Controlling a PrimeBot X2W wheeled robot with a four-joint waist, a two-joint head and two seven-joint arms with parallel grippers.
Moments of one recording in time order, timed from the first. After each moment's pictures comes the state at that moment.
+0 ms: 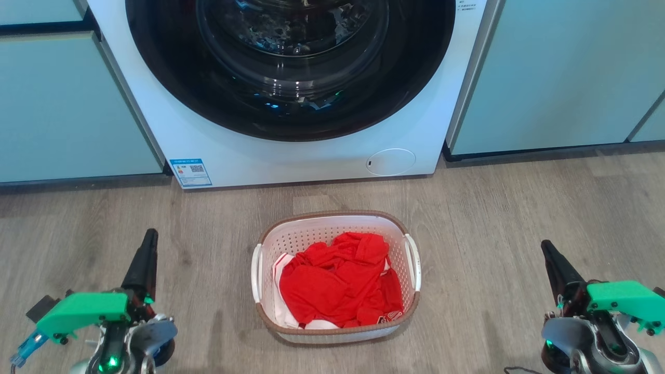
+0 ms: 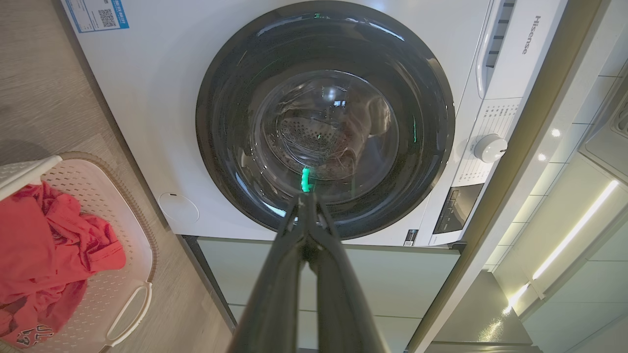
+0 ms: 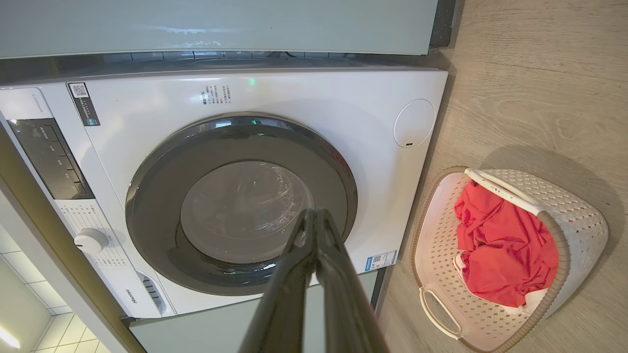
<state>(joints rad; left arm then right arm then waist) -0.06 0.04 0.08 0.28 -1.61 -0.12 0.11 -0.06 -0.04 -0.13 0.28 1.62 0.12 0.11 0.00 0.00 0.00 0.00</state>
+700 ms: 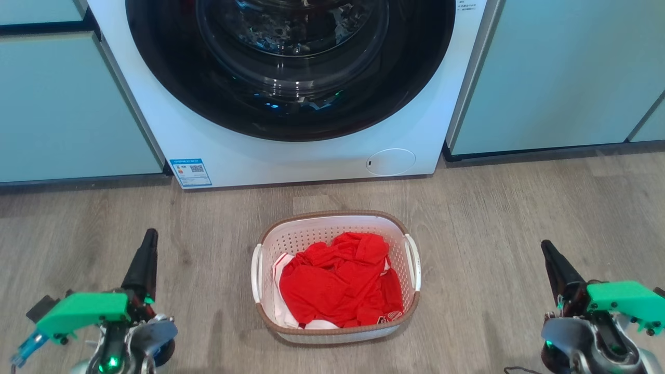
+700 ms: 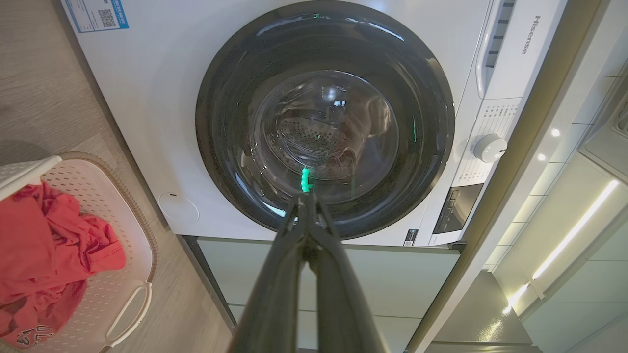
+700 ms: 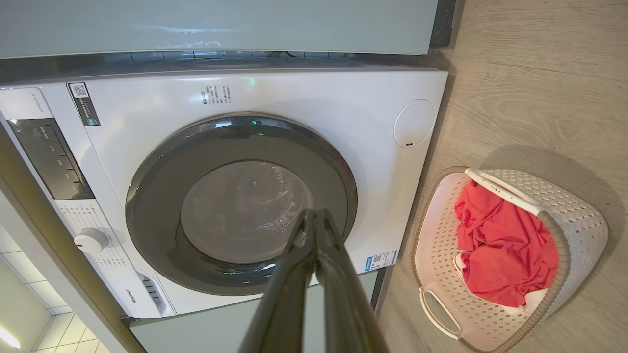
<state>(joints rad) -0.06 0.04 0.08 0.28 -1.61 -0.12 0.11 -0.06 -0.04 -0.13 0.28 1.62 0.12 0.11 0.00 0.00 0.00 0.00</state>
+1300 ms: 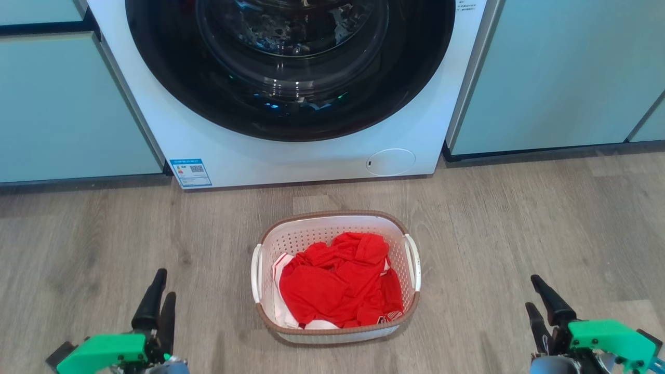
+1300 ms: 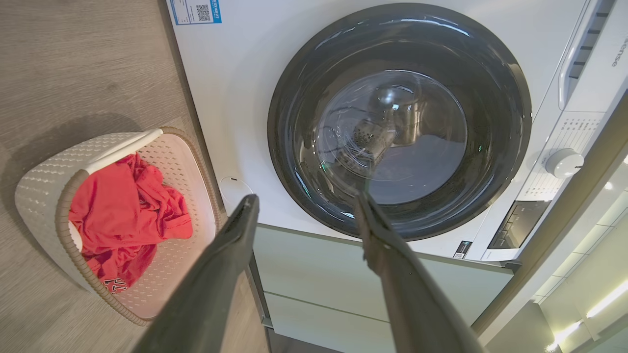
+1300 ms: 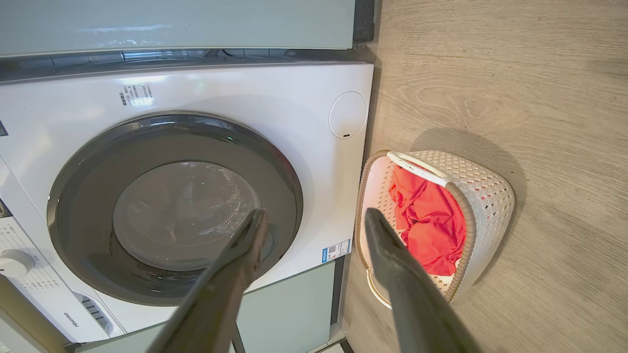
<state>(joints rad) 0.04 0.02 0.06 0.36 -1.60 -0.12 0.08 0.01 -0.03 -0.10 0.37 1.61 0.12 0.08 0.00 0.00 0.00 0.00</state>
